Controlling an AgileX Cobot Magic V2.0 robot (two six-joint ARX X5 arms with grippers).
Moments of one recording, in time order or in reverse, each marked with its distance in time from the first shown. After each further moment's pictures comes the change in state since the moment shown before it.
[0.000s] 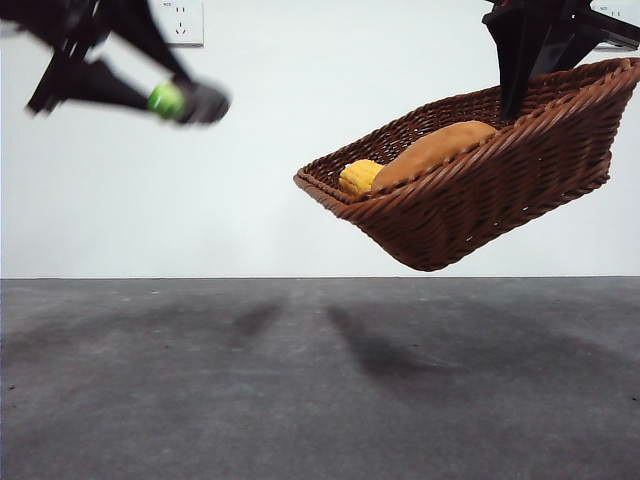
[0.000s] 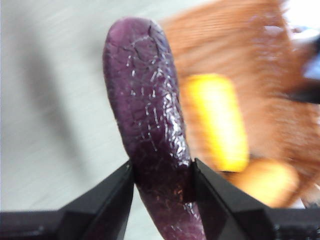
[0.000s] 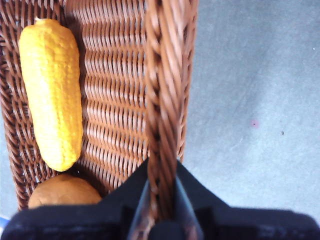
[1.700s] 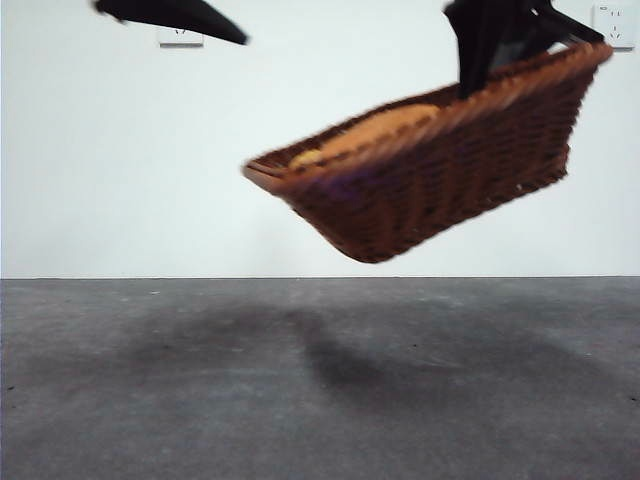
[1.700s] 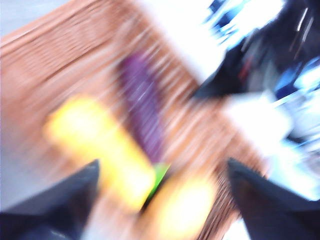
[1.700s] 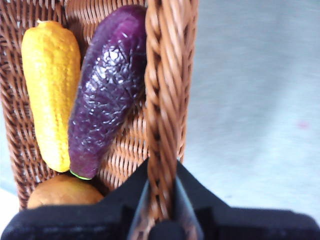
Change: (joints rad) left arm -0.371 -0.160 0.001 -0.039 -0.377 -0.129; right arm 0.048 0.024 0.000 0.002 -0.068 0.014
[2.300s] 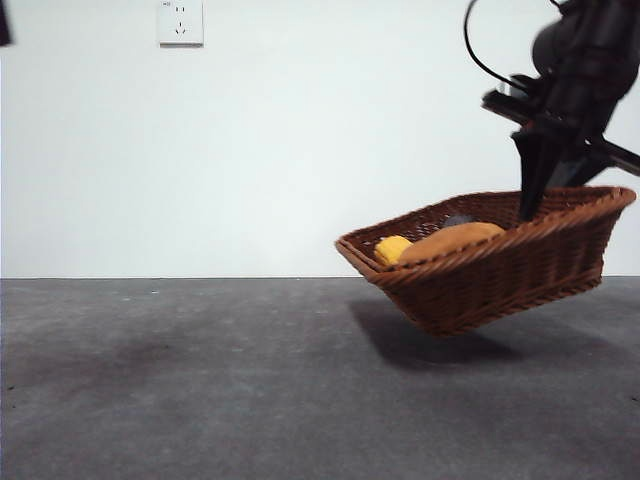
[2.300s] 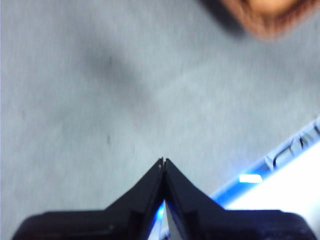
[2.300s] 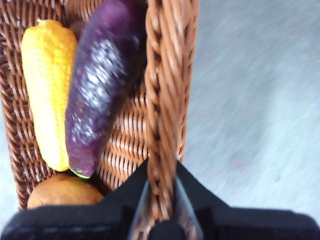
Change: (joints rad) left arm 0.002 -0.204 0.000 -0.644 -0.303 0.246; right arm -0.306 0.245 0.000 0.128 -0.151 -0.146
